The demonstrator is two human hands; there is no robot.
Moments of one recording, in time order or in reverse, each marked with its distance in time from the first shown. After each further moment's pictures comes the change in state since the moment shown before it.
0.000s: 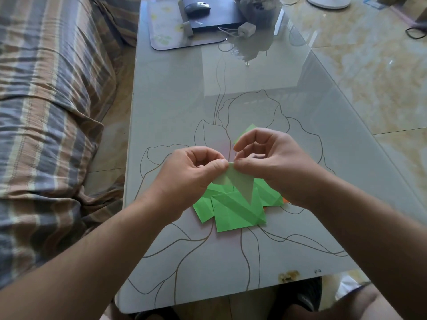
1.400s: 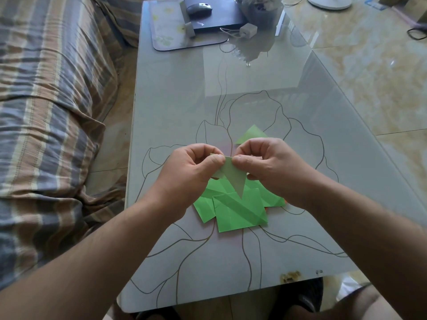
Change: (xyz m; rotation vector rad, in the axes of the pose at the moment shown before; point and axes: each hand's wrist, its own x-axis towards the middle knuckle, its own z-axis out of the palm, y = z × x) left_hand 0.001 0.001 0.002 -0.060 0.060 0.005; right_hand 0.013 0.016 0.002 -0.167 -0.024 -0.021
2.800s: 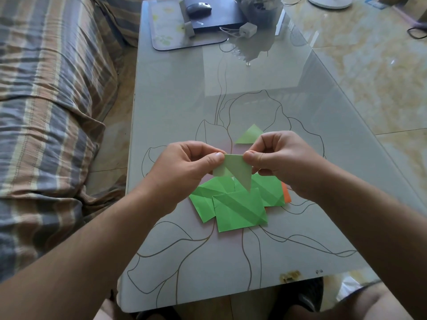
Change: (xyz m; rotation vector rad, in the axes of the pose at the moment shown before) left_hand -0.001 0.014 -0.011 0.094 -0.038 -0.023; right_hand -0.006 -0.019 -0.019 -0.047 0.057 0.114
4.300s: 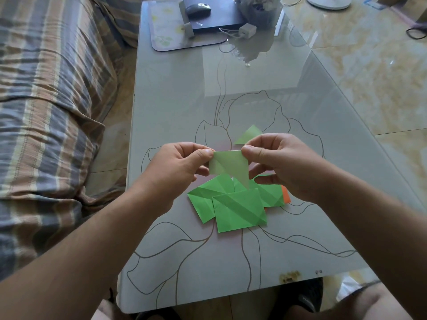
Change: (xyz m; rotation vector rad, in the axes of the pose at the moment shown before) left_hand 0.007 -0.008 -0.008 0.012 0.075 -0.103; right_hand -0.004 -0.004 0.002 0.117 -0.048 0.095
